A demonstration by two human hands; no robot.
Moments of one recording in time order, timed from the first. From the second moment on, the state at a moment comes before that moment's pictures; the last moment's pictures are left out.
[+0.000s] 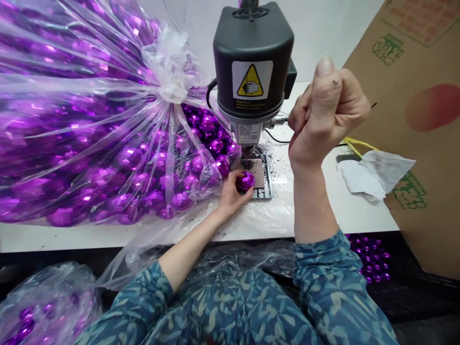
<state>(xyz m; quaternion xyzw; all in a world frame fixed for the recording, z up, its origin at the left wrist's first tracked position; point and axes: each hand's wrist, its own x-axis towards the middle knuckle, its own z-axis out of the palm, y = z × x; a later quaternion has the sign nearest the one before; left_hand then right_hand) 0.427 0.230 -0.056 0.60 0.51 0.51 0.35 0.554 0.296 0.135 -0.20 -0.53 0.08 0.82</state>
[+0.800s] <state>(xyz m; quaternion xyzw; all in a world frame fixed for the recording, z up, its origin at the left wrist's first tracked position) 0.416 0.263 -0.073 0.57 0.46 0.56 0.38 0.550 0.290 0.137 -0.26 -0.51 0.07 0.82</state>
